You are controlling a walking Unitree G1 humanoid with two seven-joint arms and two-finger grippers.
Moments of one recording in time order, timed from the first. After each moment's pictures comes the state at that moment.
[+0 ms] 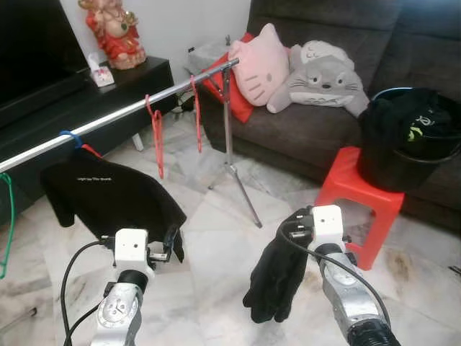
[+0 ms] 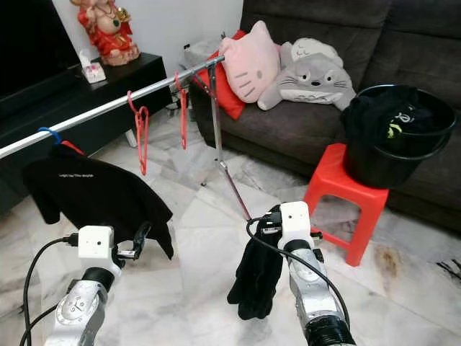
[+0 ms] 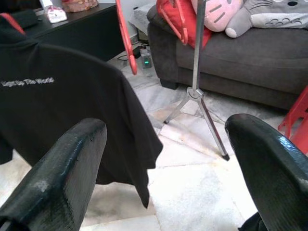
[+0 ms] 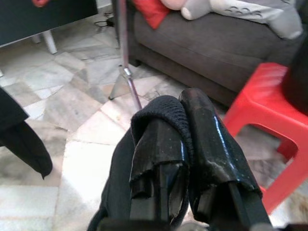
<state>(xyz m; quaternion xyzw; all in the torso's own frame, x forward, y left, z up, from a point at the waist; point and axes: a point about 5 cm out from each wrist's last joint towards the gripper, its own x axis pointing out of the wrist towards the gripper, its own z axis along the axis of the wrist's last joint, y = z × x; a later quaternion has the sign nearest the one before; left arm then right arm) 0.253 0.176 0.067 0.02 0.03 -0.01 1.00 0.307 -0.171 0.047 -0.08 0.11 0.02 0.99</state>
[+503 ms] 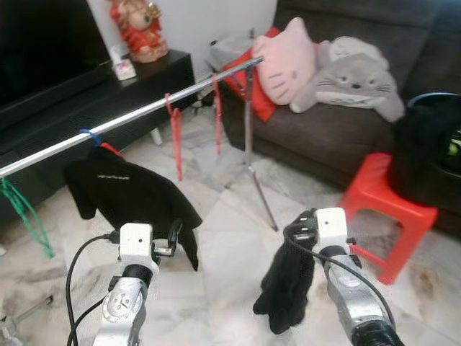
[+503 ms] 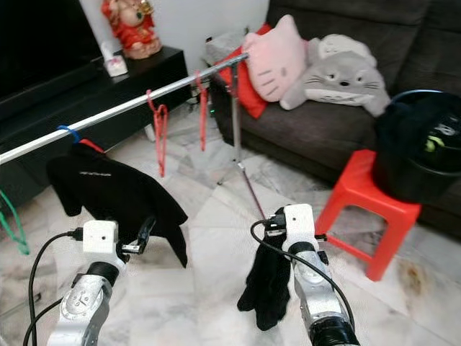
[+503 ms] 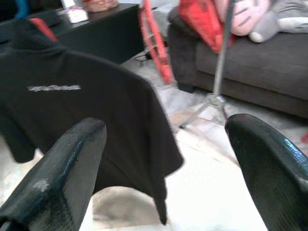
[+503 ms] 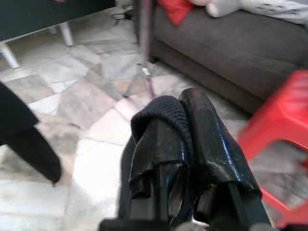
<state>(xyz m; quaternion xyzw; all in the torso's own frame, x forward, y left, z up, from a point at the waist) 0.258 0.174 0.074 0.02 0.01 -0.01 1.00 0.305 -0.173 0.042 -0.08 0.11 0.02 0.99</state>
